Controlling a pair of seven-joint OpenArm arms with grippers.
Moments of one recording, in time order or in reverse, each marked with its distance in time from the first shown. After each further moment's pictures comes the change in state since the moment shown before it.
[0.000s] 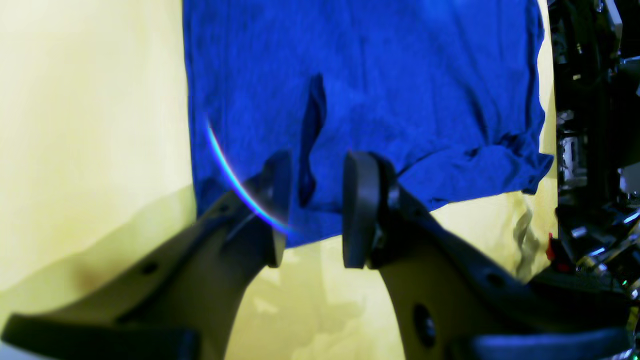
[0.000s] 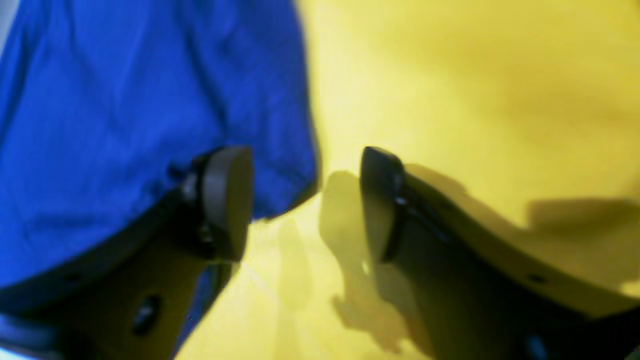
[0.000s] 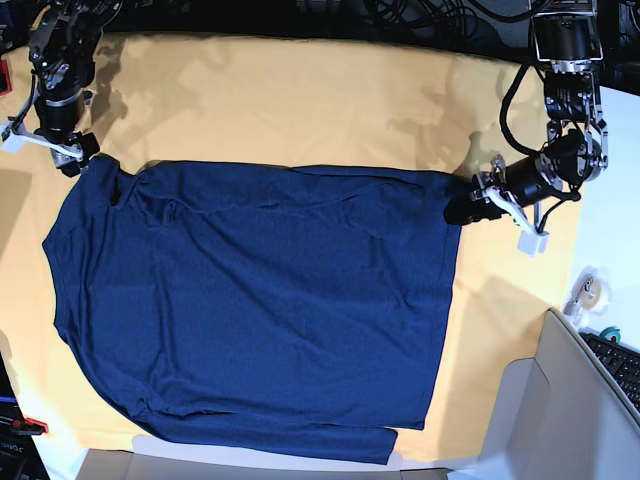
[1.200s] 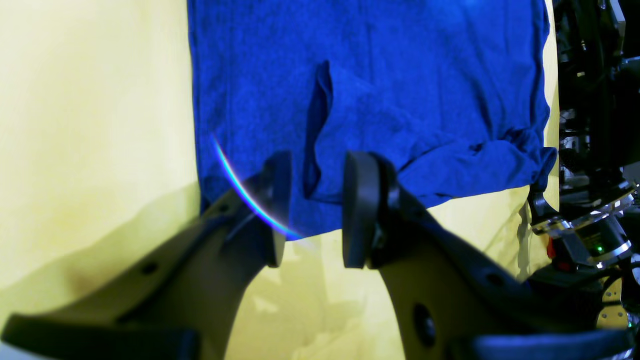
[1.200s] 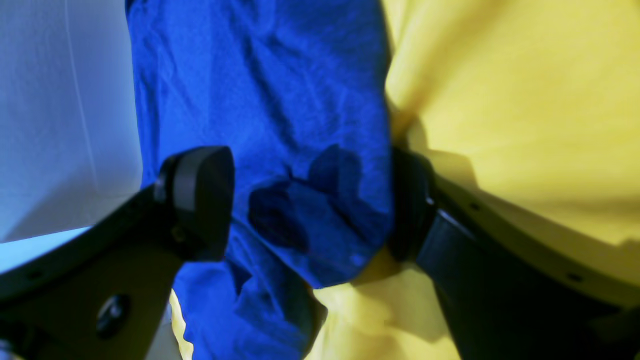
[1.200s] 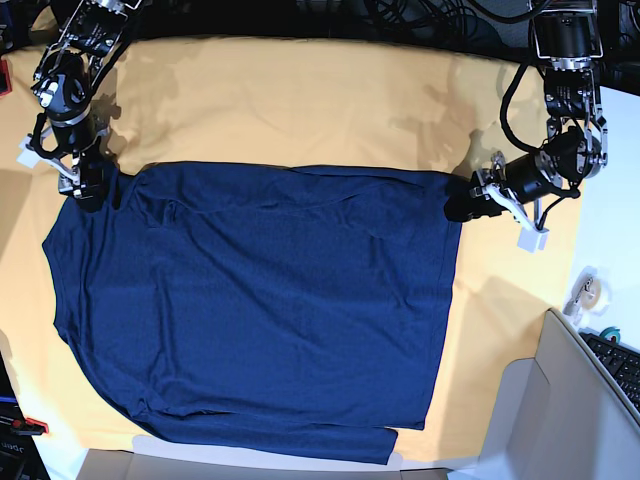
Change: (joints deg) left arm 0.7 0.0 0.0 0.0 0.0 0.0 -0.1; right arm 10.7 -1.6 4.2 -21.1 19.6 11.1 2.8
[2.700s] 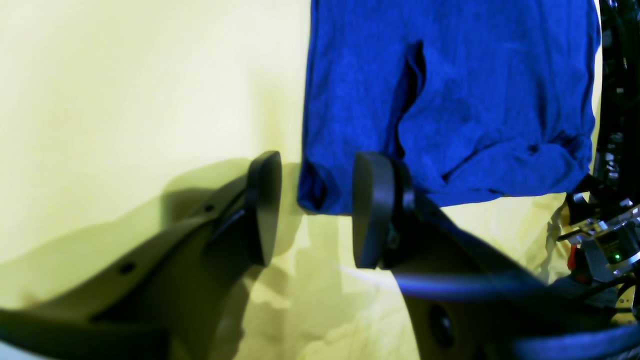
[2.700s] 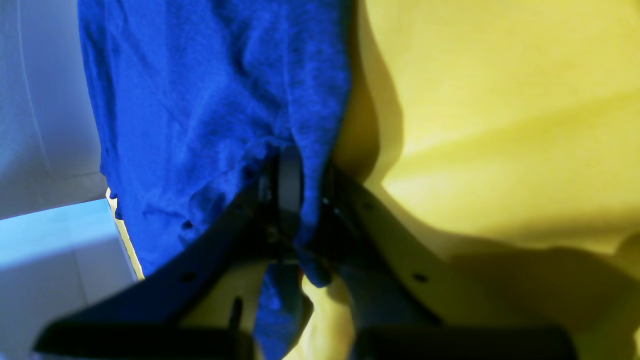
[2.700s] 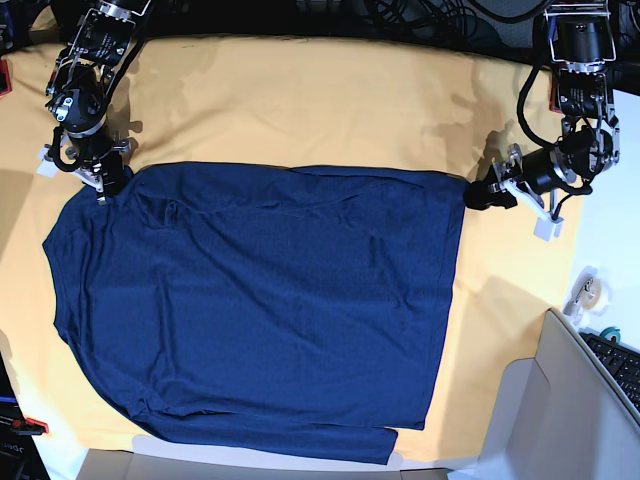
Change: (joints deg) left arm -0.3 -3.5 0.0 -7.4 0.0 0.0 0.2; right arm 1.2 0.5 -5.6 -1.1 -2.9 -1.8 -0.7
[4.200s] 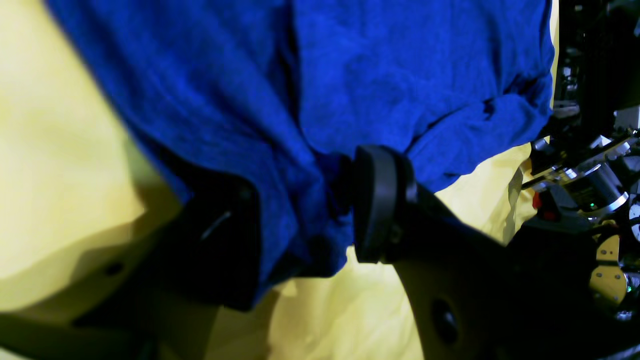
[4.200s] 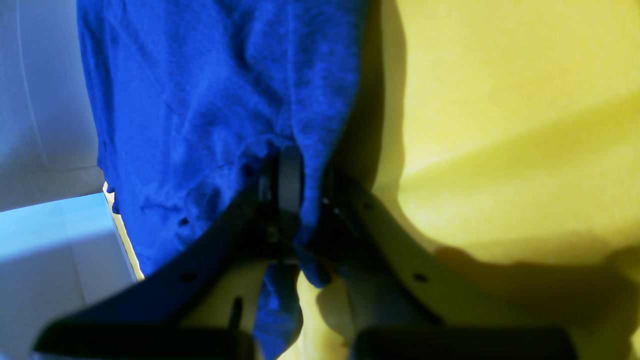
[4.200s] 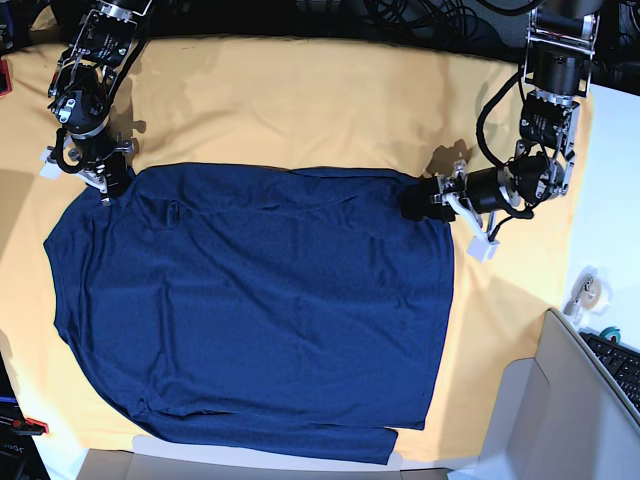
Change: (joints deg) left arm -8.8 2.0 19.8 -7.9 -2.8 -0.9 -5.0; right arm 0.0 0.0 -1.0 0.0 -0.3 0.0 0.1
